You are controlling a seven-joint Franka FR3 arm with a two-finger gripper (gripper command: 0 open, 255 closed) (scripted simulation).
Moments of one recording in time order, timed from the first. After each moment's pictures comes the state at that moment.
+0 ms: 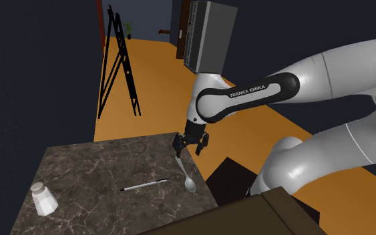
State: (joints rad) arm 0.00 -0.61 0.25 -2.80 0.40 2.16 0.42
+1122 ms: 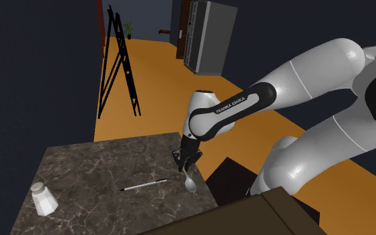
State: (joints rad) arm 0.03 -0.45 0.29 -2.87 0.50 2.39 0.43
